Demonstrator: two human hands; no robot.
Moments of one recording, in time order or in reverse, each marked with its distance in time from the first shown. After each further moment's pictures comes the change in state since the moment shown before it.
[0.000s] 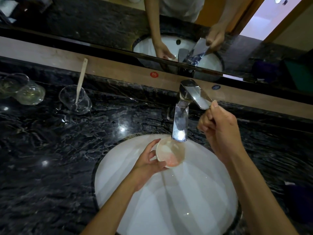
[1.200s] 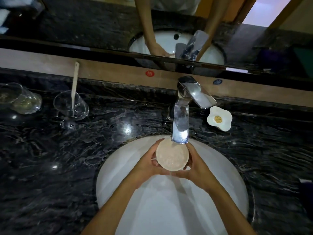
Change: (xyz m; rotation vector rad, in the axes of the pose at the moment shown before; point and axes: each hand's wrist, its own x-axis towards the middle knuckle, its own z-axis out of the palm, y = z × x) left_hand 0.016 0.013 -0.007 0.474 -0.069 0.006; right_hand -0.046 0.159 -0.036 -0.454 -0.263 0.240
